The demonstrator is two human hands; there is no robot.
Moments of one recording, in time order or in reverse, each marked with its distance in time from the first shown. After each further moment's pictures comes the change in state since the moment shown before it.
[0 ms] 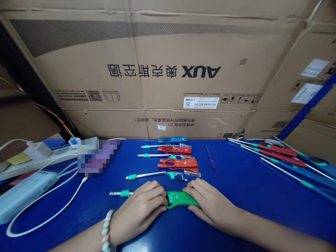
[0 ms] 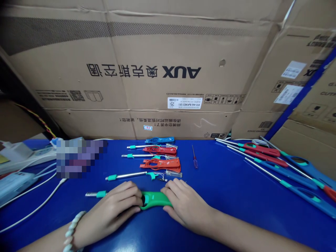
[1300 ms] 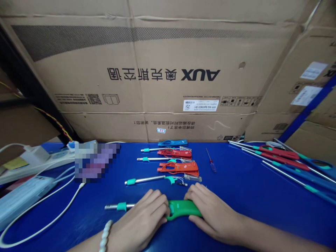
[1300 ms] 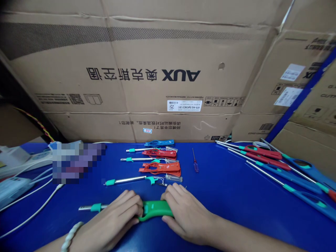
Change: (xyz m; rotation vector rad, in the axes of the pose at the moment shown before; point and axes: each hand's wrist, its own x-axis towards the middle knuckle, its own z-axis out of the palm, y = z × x) left_hand -0.003 0.004 0.008 0.096 -0.105 -0.018; right_hand 0.002 -0.004 -0.007 0.235 -0.173 0.142
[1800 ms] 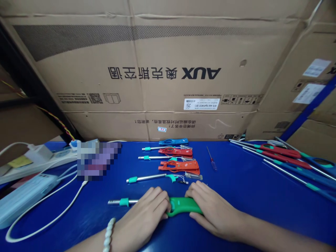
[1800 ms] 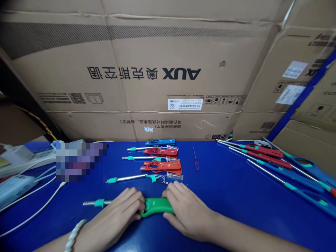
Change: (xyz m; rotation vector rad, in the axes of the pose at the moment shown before) left_hand 0.000 -0.002 0.010 0.007 0.038 -0.051; right_hand 0.000 0.001 0.001 -0.032 0.026 -0.015
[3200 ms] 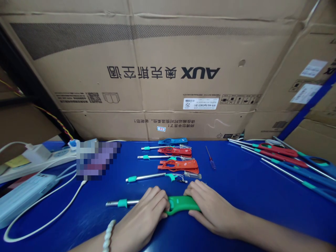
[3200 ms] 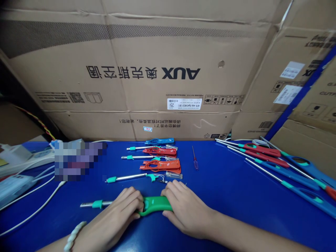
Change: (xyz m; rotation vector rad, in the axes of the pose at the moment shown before) left_hand -0.001 0.006 -0.001 -0.096 0.025 -0.052; right_hand -0.001 0.001 0.001 -0.046 0.005 -0.017
